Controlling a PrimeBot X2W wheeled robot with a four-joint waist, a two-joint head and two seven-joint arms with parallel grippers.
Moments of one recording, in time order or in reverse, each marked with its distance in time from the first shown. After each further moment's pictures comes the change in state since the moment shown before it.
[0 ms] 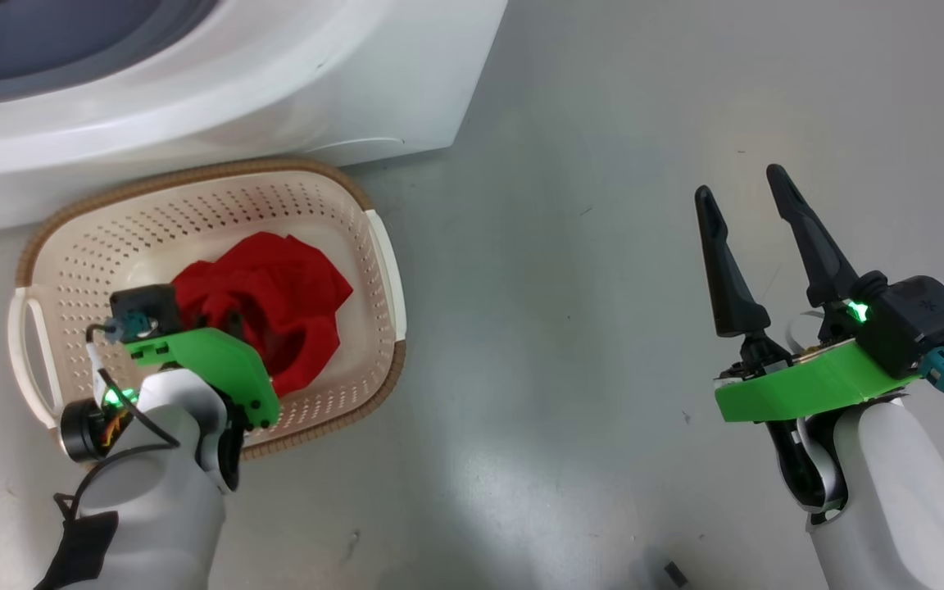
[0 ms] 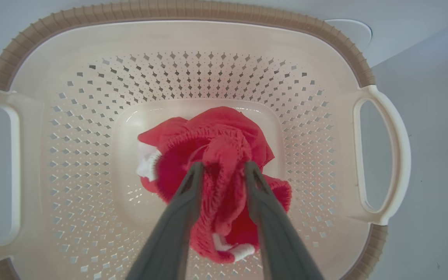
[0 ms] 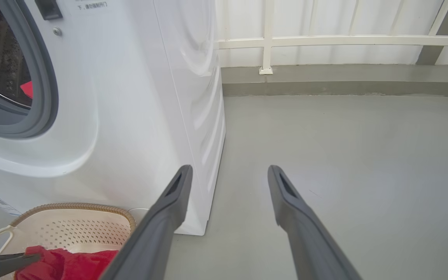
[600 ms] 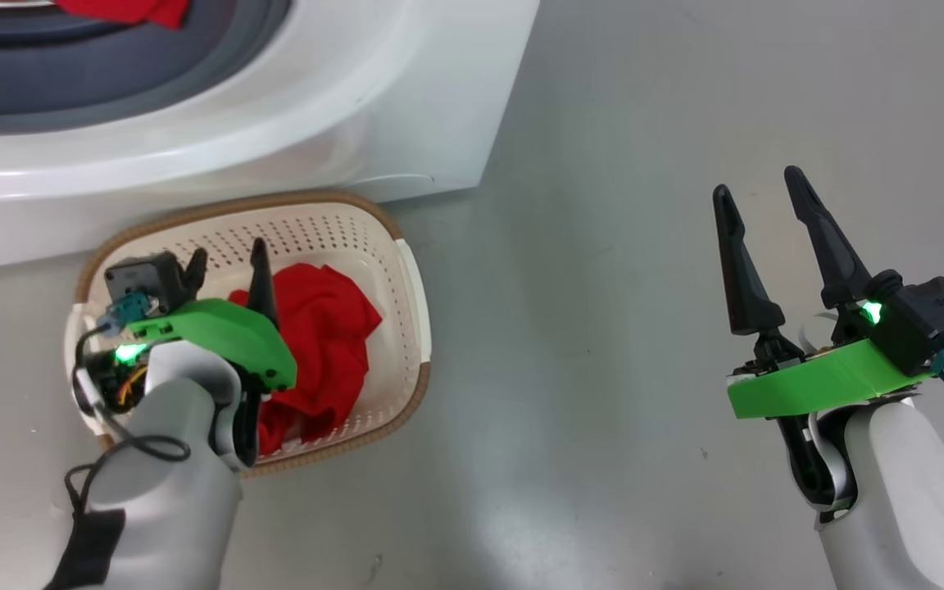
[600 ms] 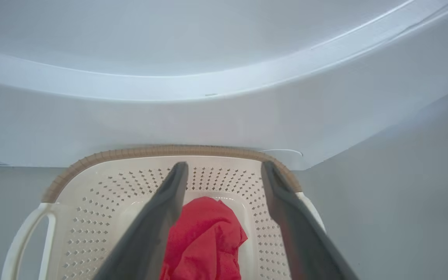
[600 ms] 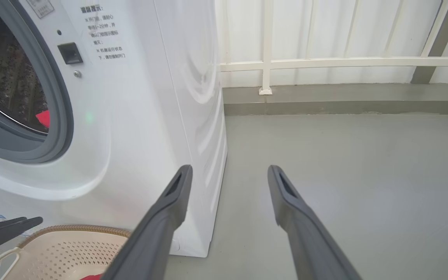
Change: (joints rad) left arm 0.028 -0.004 0.013 -0.178 0.004 0.000 -0.112; right arm 0.002 0.000 -0.029 0.017 0.002 0.000 0.000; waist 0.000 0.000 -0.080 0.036
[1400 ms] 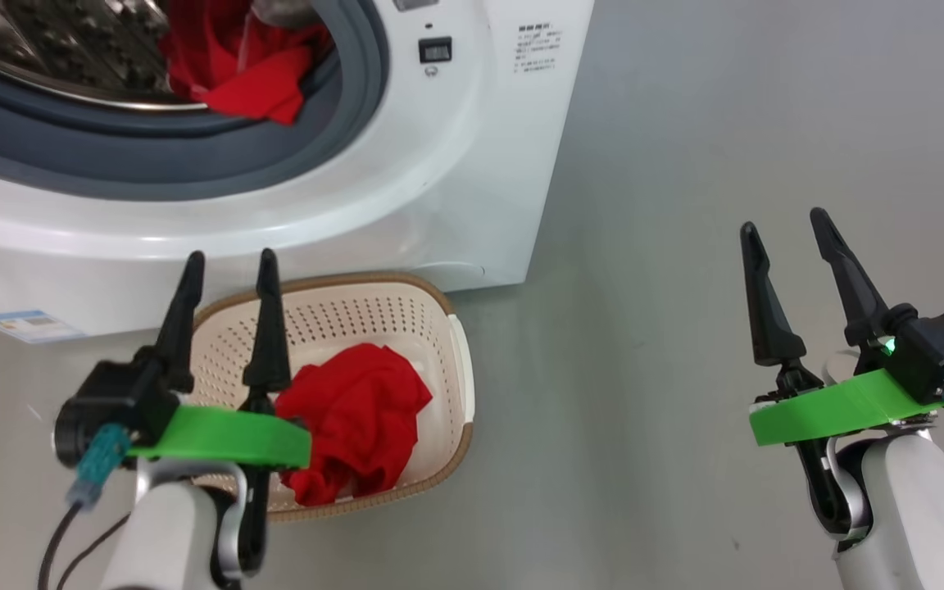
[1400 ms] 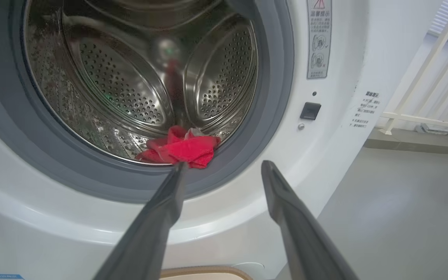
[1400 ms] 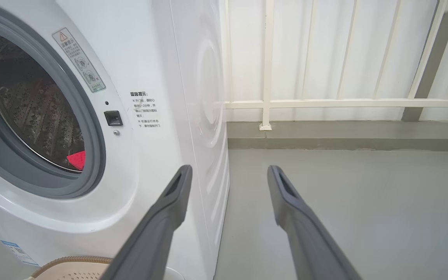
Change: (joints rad) left arm 0.449 -0.010 0.137 -0.831 0.211 0.000 -0.003; right arm 0.065 0.000 -0.054 0.016 -0.026 0.000 0.000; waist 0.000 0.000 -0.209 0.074
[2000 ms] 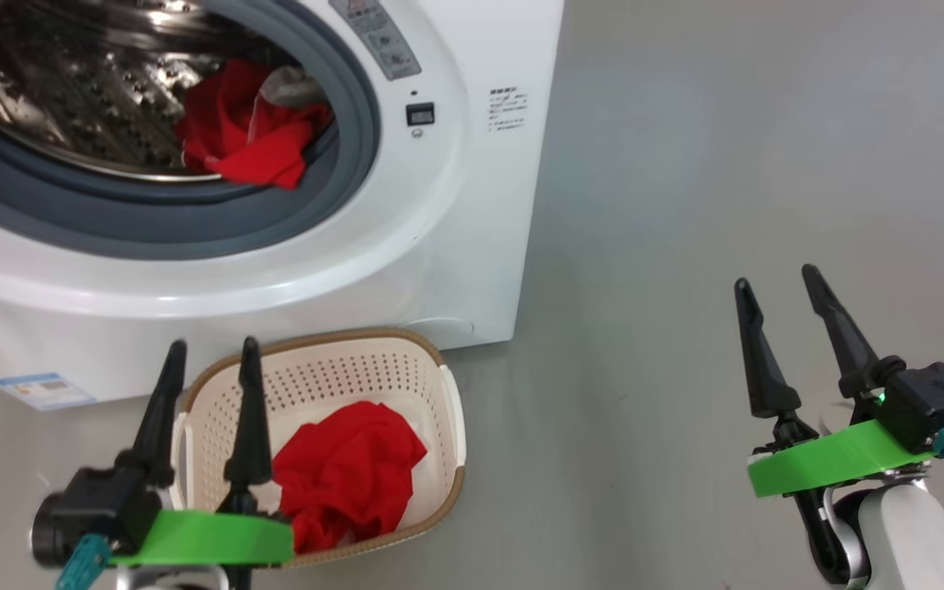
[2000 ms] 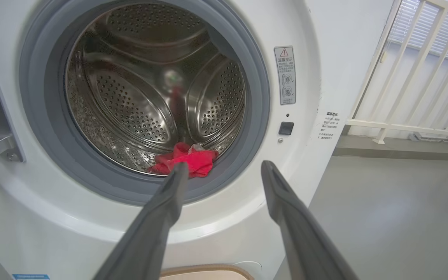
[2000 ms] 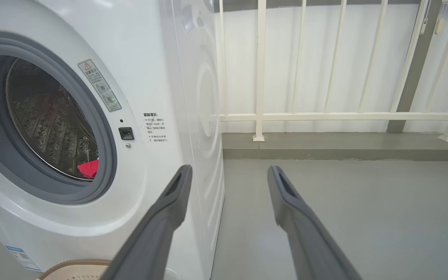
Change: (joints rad) left arm 0.231 0.003 0.055 -0.191 0.049 -0.017 -0.001; right arm 0.106 0.001 -0.002 -0.028 -0.006 0.000 0.000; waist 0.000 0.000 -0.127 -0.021
